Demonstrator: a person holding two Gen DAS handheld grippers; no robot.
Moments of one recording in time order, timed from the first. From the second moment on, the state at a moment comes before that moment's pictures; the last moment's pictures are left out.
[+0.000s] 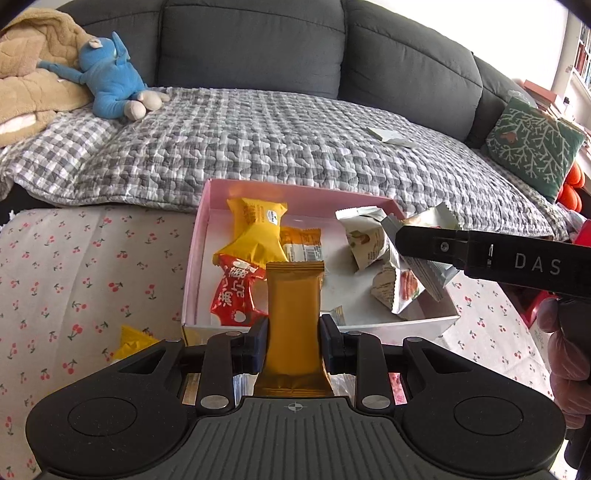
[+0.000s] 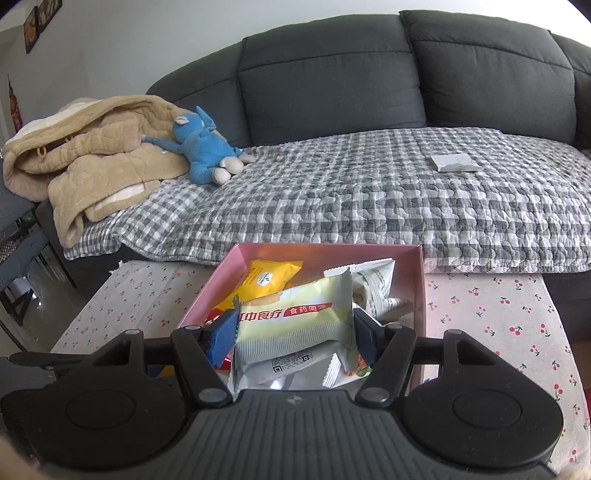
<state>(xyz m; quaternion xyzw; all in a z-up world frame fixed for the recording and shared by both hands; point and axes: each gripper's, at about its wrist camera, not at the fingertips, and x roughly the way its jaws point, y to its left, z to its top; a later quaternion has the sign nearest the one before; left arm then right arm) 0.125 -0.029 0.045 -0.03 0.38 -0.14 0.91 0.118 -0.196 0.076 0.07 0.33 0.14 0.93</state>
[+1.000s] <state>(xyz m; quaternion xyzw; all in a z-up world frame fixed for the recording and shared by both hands) 0.162 -0.057 0.033 0.02 0.37 -0.12 0.92 0.142 -0.219 0.061 0.11 0.33 0.10 0.93</state>
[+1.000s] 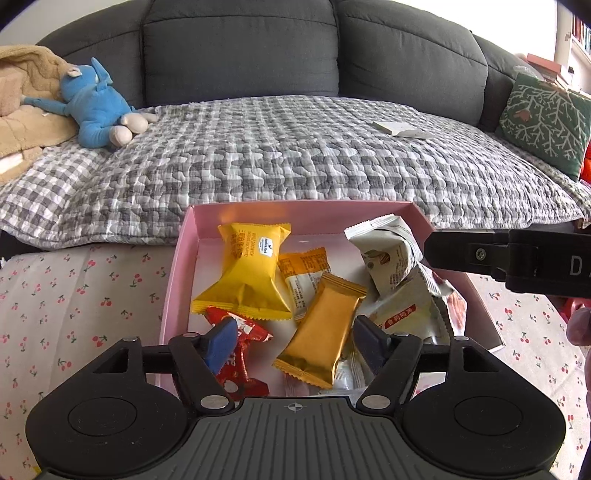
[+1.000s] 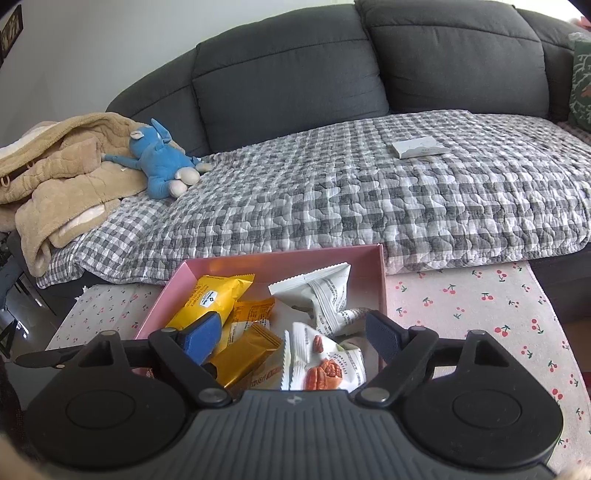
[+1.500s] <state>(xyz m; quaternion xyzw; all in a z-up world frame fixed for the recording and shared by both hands) 0.097 -0.028 0.053 0.07 0.34 -0.14 0.93 0.092 -0.207 0.075 0.08 0.34 0.08 0.93</state>
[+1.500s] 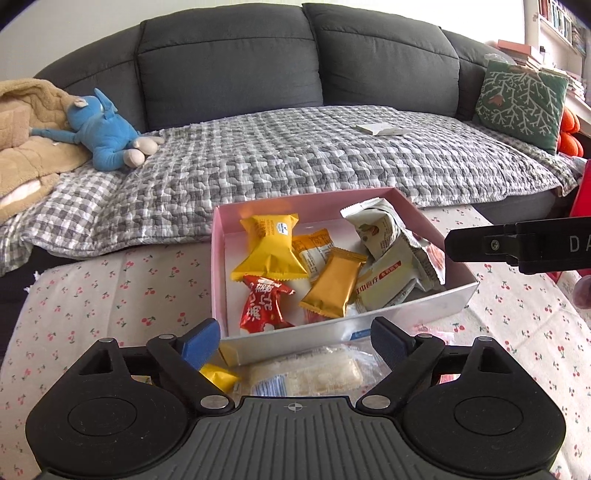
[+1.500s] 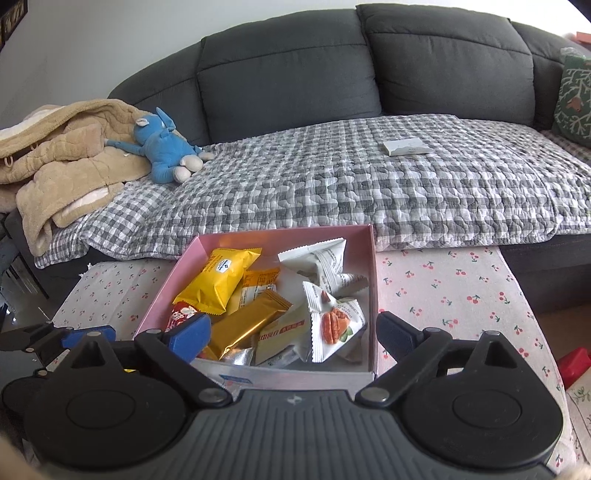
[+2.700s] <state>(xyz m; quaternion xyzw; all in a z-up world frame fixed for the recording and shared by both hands) 0.018 0.063 0.024 0.10 0.34 -0.10 0.93 -0.004 -0.161 0.042 -0.04 0.33 0.09 0.94</state>
